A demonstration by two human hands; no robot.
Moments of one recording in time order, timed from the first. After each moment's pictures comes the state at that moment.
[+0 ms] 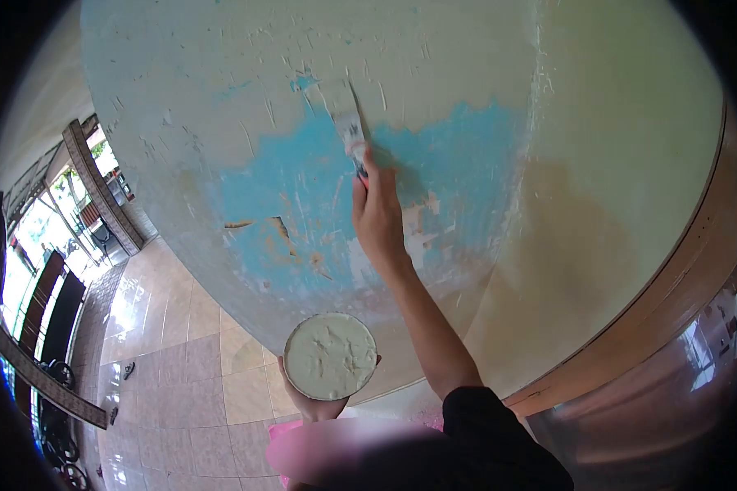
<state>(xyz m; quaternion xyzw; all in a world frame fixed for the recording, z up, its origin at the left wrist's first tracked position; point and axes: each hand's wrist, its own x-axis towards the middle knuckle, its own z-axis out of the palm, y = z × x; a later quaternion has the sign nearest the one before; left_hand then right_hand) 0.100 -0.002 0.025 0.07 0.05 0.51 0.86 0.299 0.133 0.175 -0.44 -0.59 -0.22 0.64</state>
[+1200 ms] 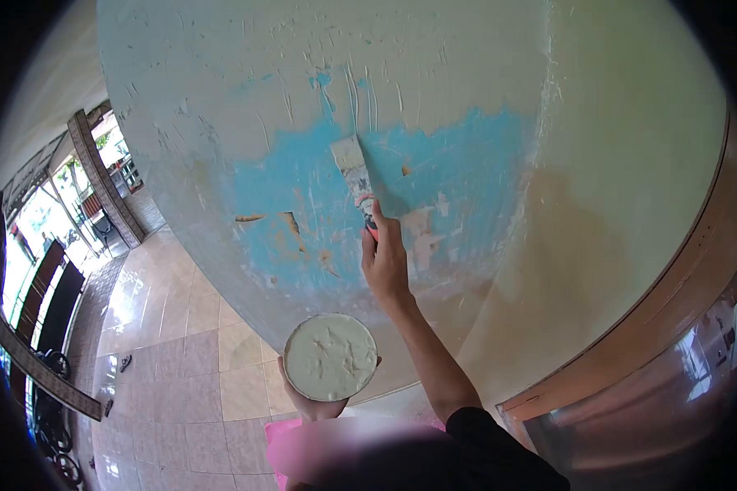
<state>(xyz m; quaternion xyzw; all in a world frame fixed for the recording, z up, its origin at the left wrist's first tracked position) 0.092 -0.005 0.027 0.05 0.02 0.51 0.86 0.282 0.115 0.108 -0.48 -0.59 -0.13 0.64</state>
